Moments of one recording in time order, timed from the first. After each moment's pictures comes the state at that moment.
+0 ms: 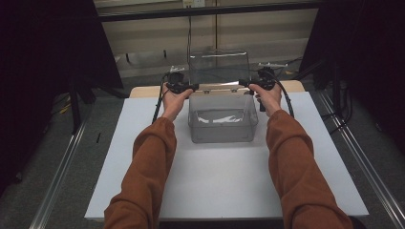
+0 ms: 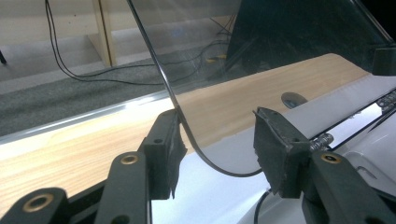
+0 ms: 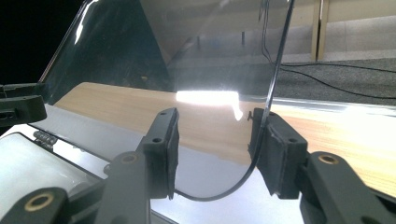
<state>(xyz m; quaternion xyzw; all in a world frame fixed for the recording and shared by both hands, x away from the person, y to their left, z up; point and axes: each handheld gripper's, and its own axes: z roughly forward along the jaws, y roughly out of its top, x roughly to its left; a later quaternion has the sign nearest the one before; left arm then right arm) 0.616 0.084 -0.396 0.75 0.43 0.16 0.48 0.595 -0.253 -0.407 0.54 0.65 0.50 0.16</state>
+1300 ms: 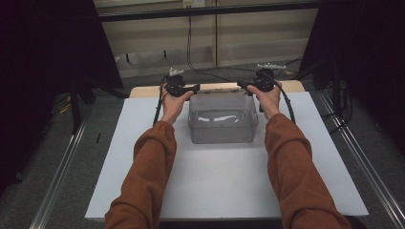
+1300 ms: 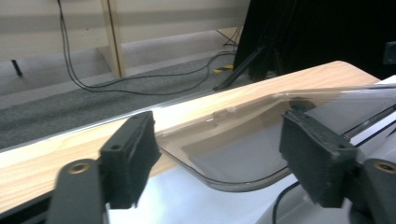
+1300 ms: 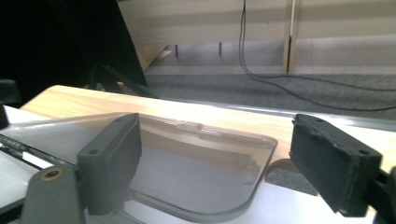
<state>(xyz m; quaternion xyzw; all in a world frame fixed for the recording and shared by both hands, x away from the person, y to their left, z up) 0.610 0.086 -0.401 0.74 0.42 0.19 0.49 0.587 -0.246 -0.405 0.54 0.65 0.48 0.23</state>
